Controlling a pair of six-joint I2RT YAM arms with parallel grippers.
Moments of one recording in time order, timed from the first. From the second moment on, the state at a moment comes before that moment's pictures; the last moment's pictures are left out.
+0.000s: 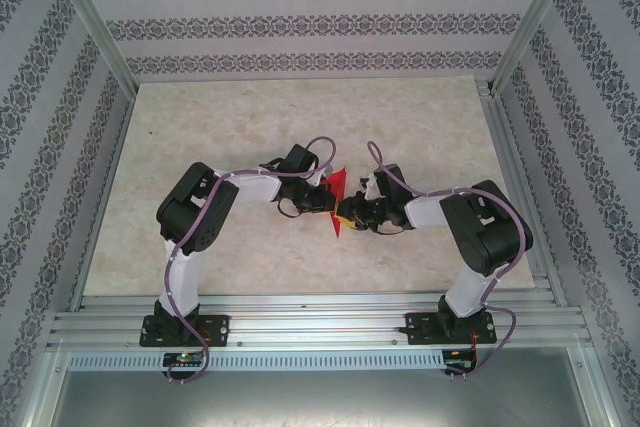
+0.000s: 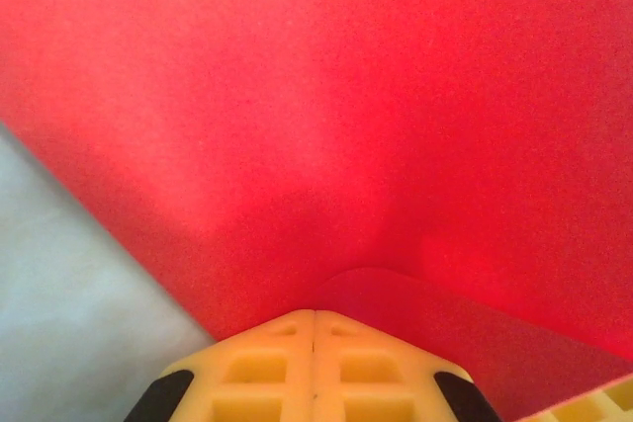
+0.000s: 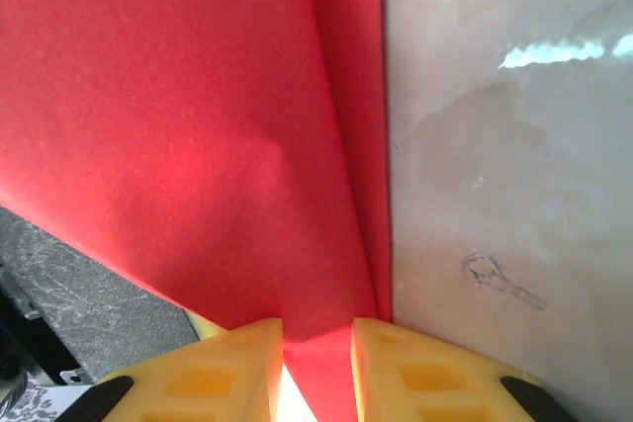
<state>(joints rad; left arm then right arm) -0.62 2.06 1.22 -0.18 0.60 -0.59 0.43 1.75 0.66 0.18 -0.69 0.89</state>
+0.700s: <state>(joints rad) -0.58 2.01 1.22 -0.26 0.56 -0.58 0.44 1.74 0.69 0.10 -0.66 0.84</state>
